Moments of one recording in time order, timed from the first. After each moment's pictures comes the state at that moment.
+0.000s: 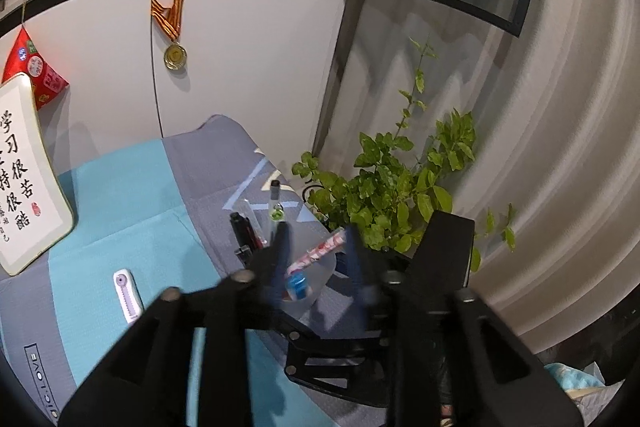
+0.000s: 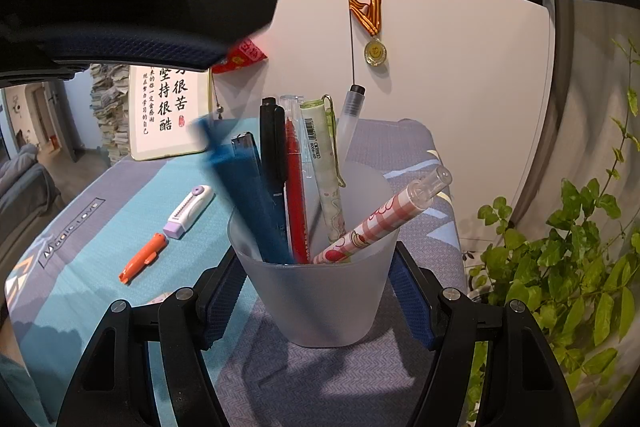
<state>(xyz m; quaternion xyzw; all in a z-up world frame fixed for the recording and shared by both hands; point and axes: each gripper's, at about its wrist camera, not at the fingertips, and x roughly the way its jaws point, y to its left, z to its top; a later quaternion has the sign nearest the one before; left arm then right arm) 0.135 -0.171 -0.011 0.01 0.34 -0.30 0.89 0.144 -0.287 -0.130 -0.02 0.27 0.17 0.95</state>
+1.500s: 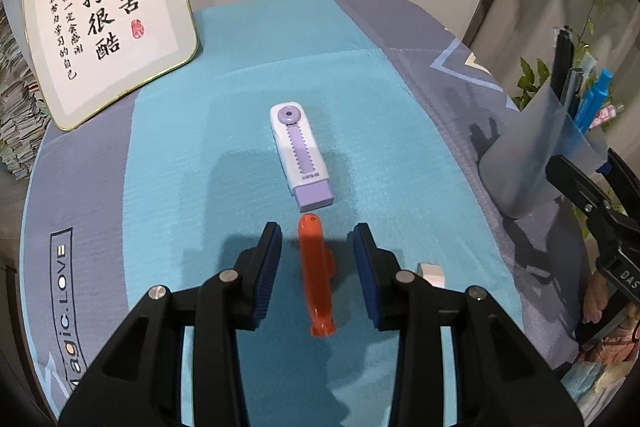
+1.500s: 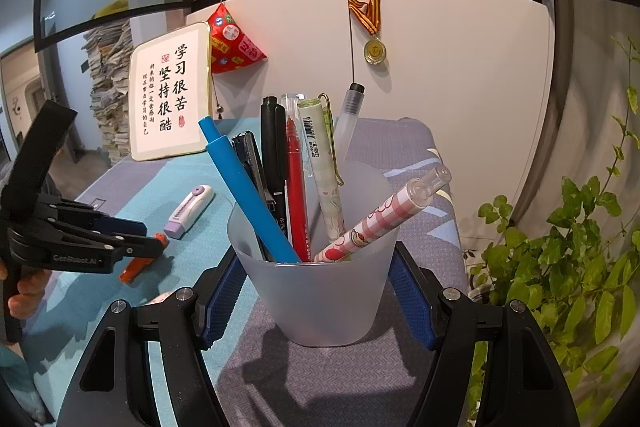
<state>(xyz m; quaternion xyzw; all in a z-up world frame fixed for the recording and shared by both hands) 0.175 -0.055 -0.142 0.02 0.49 -0.11 0.86 0.145 -0.288 -0.131 -0.02 0.27 0.17 0.95</state>
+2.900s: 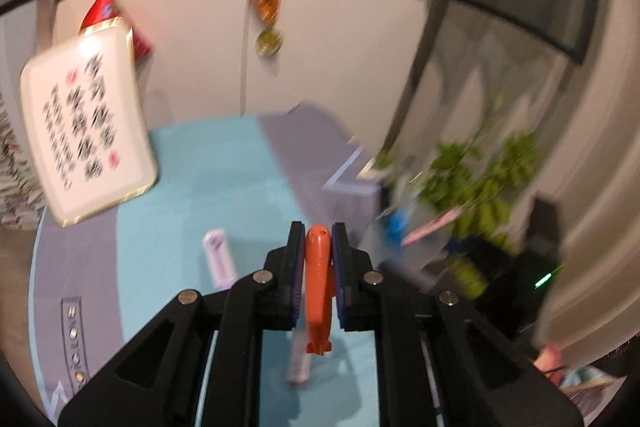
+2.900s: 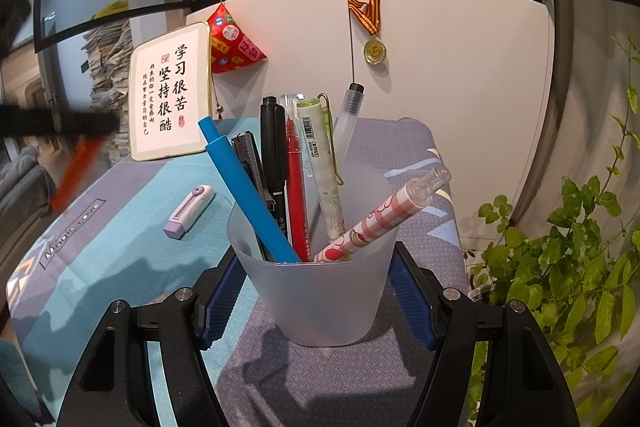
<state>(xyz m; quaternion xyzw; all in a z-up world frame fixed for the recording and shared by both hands) 0.136 -0.102 -0.019 -0.02 0.34 -0.21 0.92 0.146 -0.289 -0.131 -0.02 0.28 0.17 0.95</state>
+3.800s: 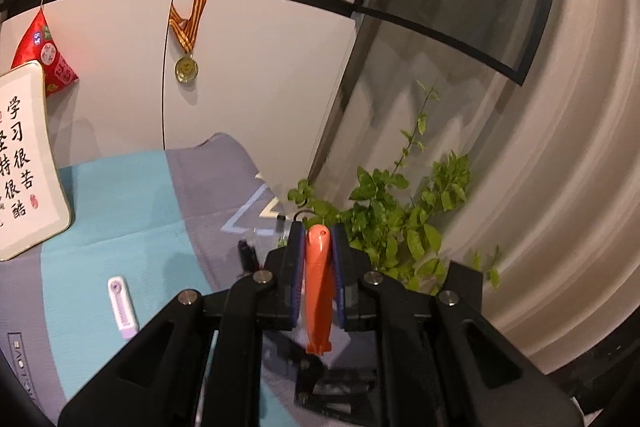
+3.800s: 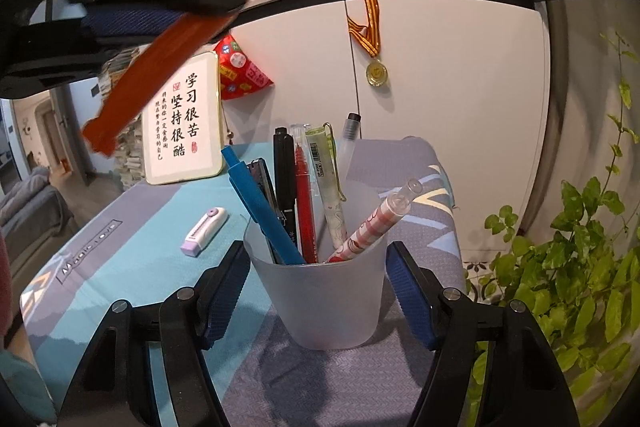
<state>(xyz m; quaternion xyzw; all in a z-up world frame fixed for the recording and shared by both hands) 0.144 -0.161 0.001 -0.06 0.31 -0.30 0.90 0.132 -0.301 -0.122 0.01 0.24 0.19 0.95</state>
